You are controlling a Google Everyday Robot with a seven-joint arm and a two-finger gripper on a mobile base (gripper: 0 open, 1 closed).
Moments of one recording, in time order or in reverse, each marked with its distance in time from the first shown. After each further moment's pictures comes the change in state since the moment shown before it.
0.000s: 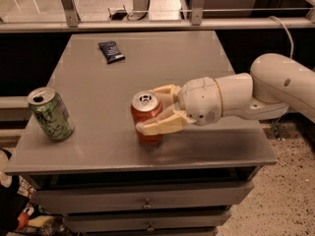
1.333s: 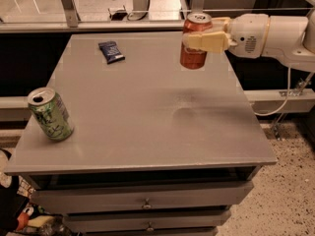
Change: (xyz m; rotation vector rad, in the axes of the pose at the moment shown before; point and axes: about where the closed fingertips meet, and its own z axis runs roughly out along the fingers) arm -0.057 -0.164 -0.142 0.452 -0.071 0.139
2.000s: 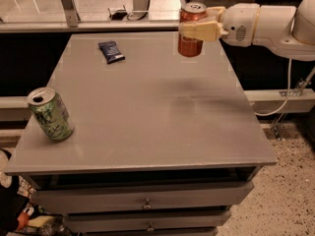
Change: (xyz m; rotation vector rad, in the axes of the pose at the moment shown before) arm -0.009 -0.042 0.017 0.070 0.004 -0.051
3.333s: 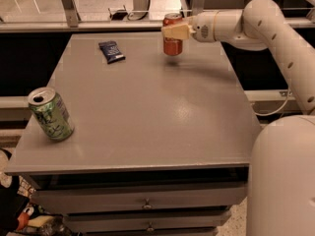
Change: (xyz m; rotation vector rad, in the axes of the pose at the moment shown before) arm 0.069 -0.104 0.103 0.054 0.097 0.128
